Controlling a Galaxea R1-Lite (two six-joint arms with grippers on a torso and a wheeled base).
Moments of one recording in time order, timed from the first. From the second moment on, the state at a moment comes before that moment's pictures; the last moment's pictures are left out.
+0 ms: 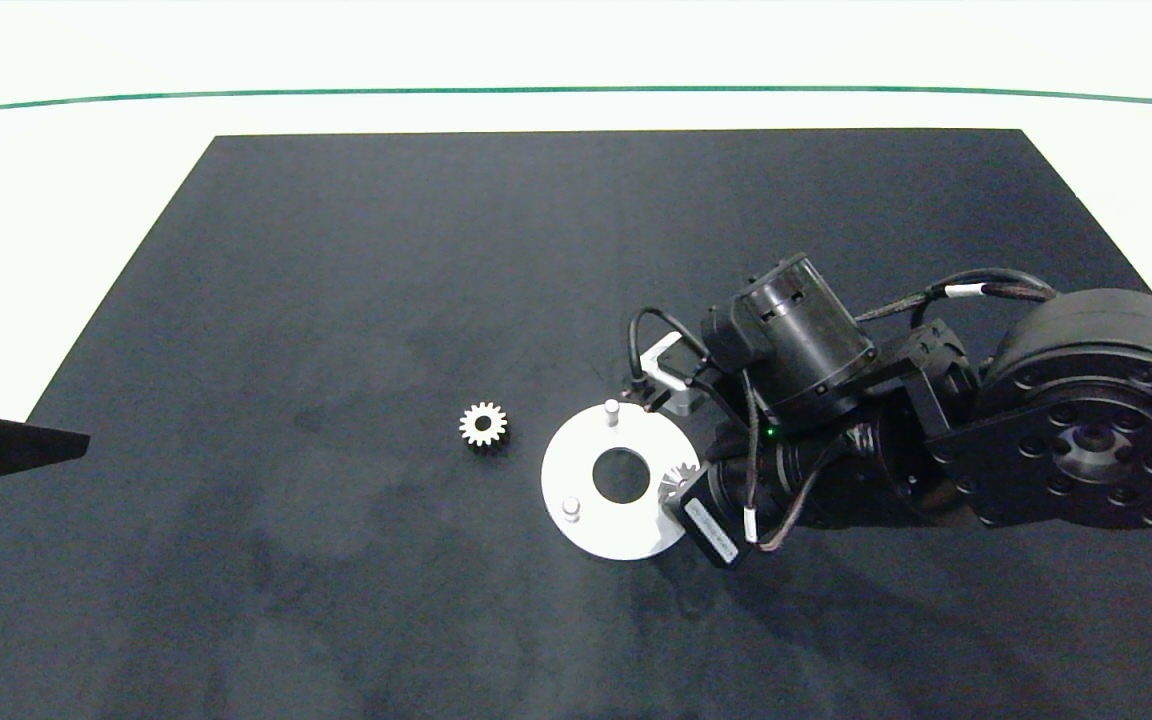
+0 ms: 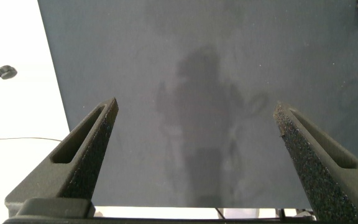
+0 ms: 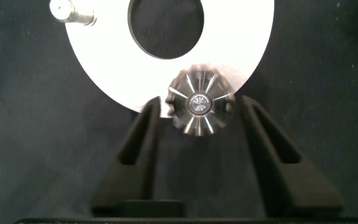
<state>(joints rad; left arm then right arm) 0.05 1.16 -1.31 0.81 0.03 0.15 0.79 1.84 -1.39 0.40 -0.26 -0.11</state>
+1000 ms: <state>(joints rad) 0.04 1.16 -1.31 0.81 0.03 0.15 0.53 1.84 -1.69 0.46 -0.26 -0.09</state>
